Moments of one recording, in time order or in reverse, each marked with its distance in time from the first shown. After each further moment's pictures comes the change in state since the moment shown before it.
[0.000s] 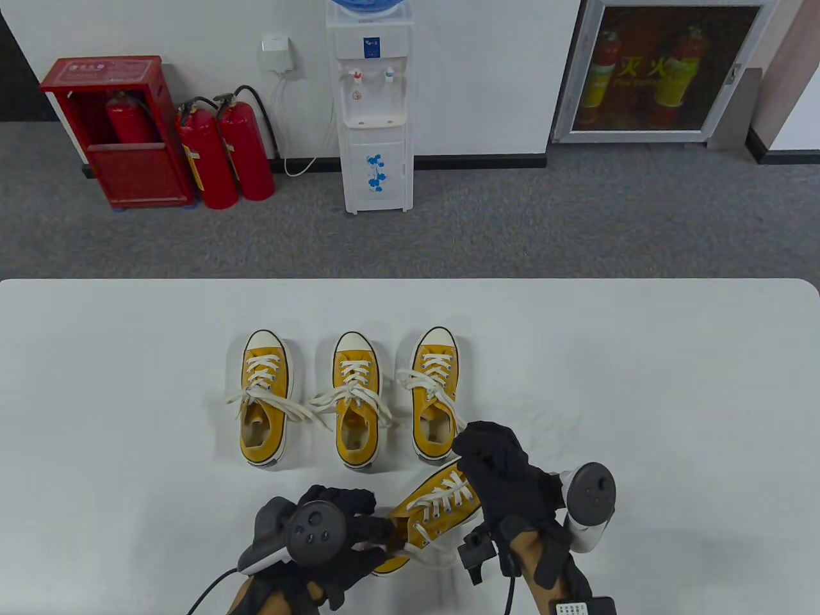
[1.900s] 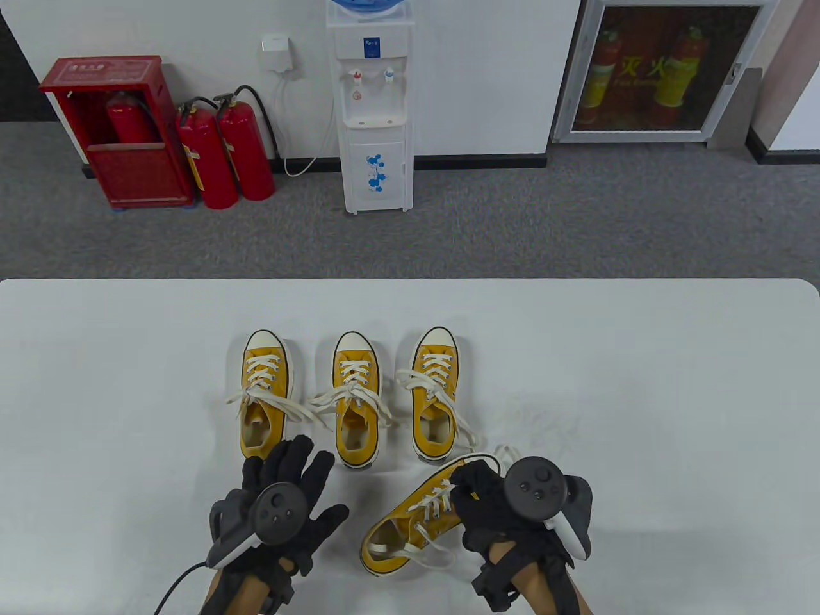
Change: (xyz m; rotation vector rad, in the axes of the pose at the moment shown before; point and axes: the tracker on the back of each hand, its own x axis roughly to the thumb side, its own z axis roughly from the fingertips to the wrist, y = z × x) left_hand -0.054 0.013 0.010 0.138 0.250 -0.081; right_hand -0.015 0.014 0.013 0.231 0.326 0.758
